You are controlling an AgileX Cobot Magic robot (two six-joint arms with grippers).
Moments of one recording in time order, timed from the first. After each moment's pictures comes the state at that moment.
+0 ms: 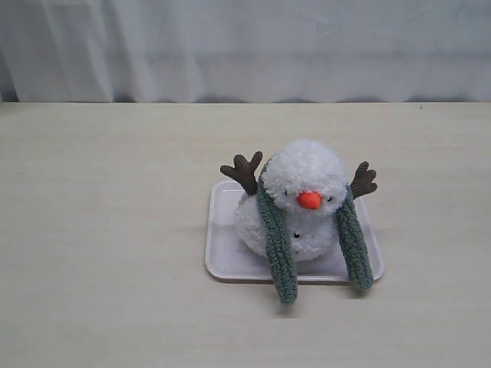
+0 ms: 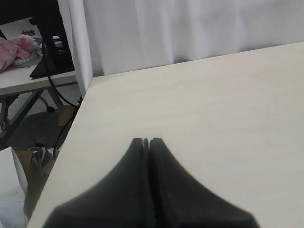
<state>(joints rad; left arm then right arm) 0.01 0.00 0.00 0.07 0.31 0.13 0.42 0.44 -0.47 0.37 0.14 -0.35</state>
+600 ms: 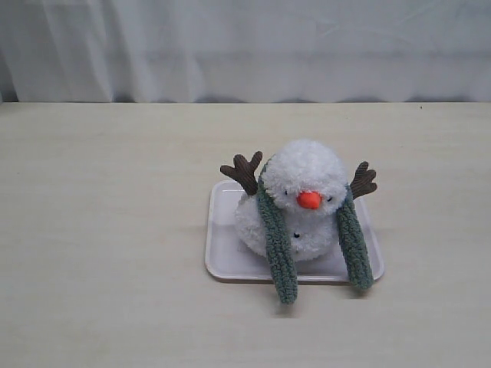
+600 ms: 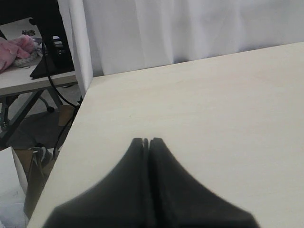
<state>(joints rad) 0.01 0.00 0.00 0.07 0.31 0.13 0.24 0.04 -0.24 0.30 -0.14 -0.29</state>
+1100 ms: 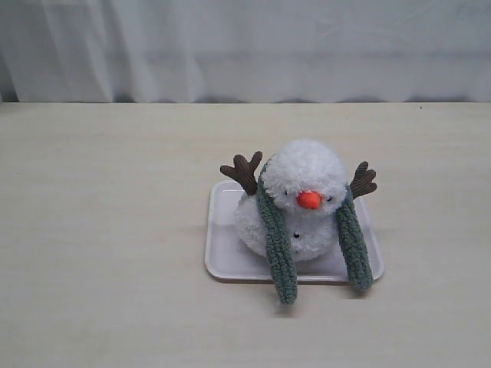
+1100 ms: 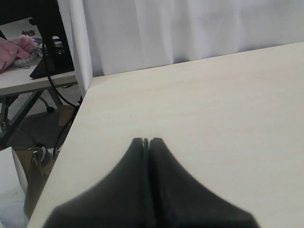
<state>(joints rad) 0.01 0.00 0.00 0.07 0.31 0.13 0.01 0.01 -0.06 0.00 -0.16 0.11</state>
